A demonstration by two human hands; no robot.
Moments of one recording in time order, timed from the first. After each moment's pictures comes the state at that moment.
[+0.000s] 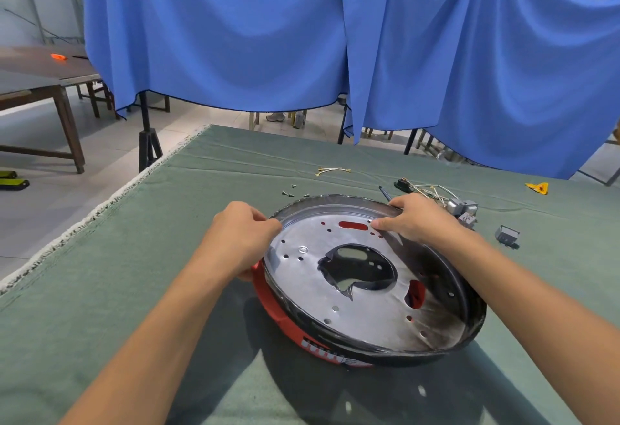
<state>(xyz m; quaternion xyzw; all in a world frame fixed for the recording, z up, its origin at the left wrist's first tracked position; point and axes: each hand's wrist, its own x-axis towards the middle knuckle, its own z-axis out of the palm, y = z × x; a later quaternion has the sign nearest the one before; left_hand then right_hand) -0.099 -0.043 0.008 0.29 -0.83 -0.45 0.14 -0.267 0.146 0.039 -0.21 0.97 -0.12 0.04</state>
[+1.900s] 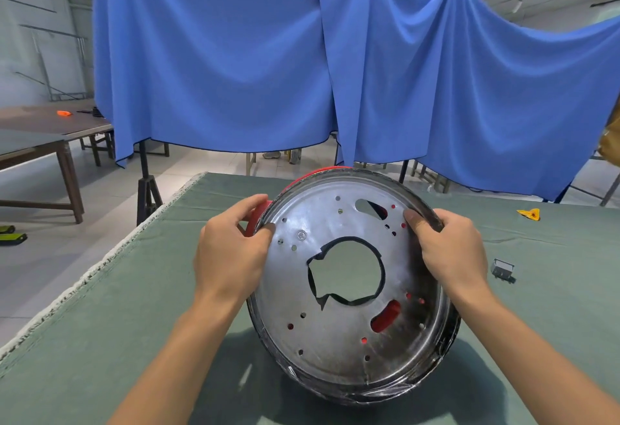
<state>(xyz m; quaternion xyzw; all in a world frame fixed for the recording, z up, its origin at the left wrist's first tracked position) -0.116 -0.038 0.038 0.20 -0.75 -0.46 0.44 -0.256 0.177 0.051 -0.15 0.85 -0.44 -0.24</state>
